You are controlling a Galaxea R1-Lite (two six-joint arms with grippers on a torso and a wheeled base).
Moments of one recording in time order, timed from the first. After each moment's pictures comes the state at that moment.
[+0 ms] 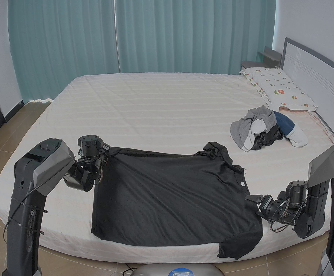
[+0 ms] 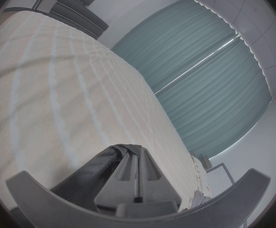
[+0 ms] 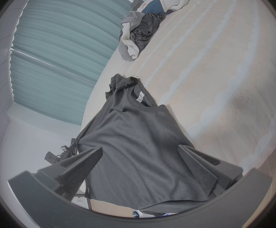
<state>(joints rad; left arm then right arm) -0.15 2.63 -1.44 -0.91 0.26 -1.07 0.09 2.41 -0.28 -1.55 0.30 0.89</state>
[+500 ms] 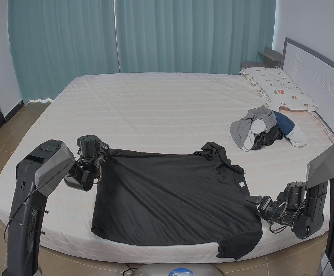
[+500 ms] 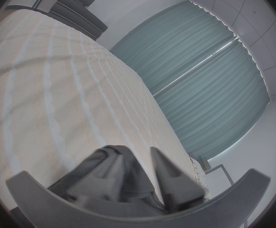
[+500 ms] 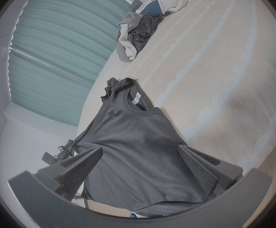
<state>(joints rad) -0.13 2.66 -1.48 -0.93 0.26 -1.06 0.11 2.42 -0.28 -1.55 0.25 0.89</state>
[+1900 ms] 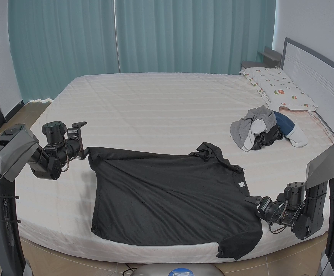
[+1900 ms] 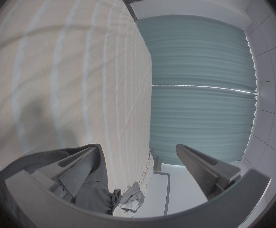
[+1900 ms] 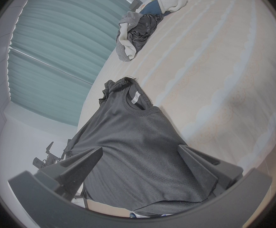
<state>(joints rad) 0.05 2.40 -1.25 -0.94 -0.20 -1.57 0.11 2.43 -0.28 -1.55 0.25 0.88</state>
